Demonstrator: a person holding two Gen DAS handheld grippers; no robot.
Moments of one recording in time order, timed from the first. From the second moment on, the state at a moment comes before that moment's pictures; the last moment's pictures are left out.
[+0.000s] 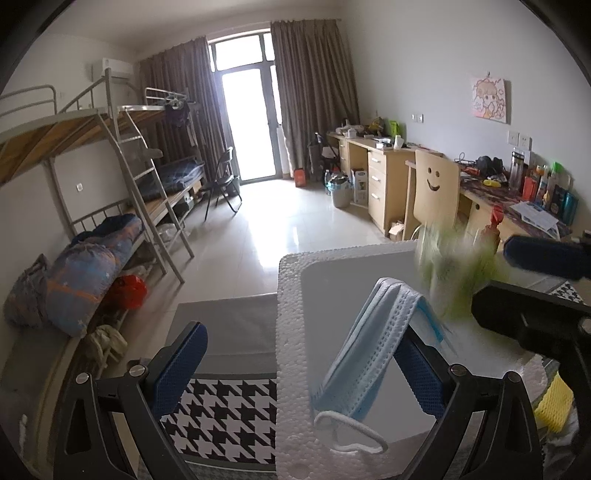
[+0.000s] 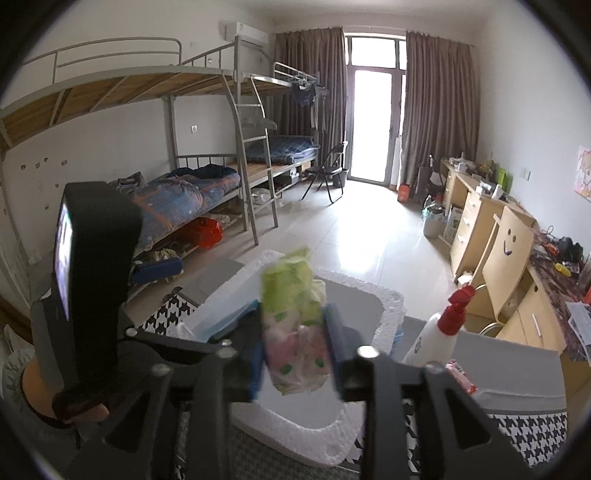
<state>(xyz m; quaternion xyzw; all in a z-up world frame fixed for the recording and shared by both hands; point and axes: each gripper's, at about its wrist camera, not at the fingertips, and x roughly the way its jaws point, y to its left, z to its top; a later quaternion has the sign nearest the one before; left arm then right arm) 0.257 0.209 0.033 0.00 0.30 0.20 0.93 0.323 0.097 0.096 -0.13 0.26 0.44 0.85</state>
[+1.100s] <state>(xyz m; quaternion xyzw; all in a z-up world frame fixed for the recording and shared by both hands) 0.247 0.212 0.039 -0.02 0.28 0.18 0.94 0.337 0.106 0.089 -0.13 0.28 0.43 0.85</state>
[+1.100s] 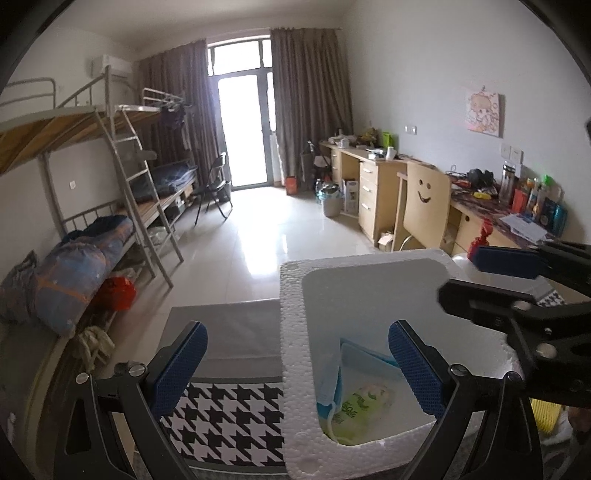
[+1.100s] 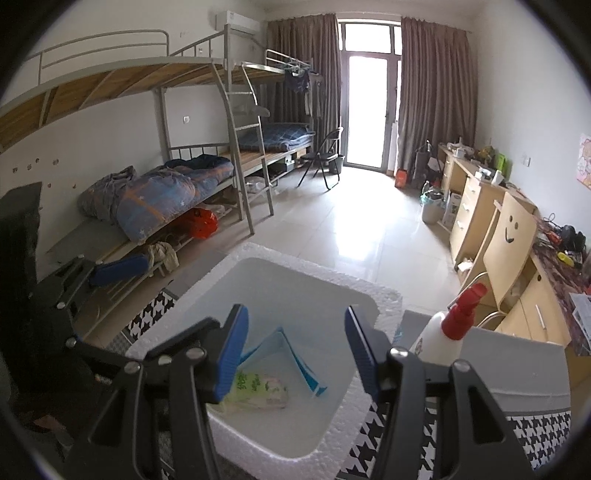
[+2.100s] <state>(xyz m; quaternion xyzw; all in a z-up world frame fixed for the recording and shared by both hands) 0.196 0.176 0.070 -0.03 0.22 0.21 0.95 0.292 0.048 0.116 -0.10 0.23 0.42 0.87</state>
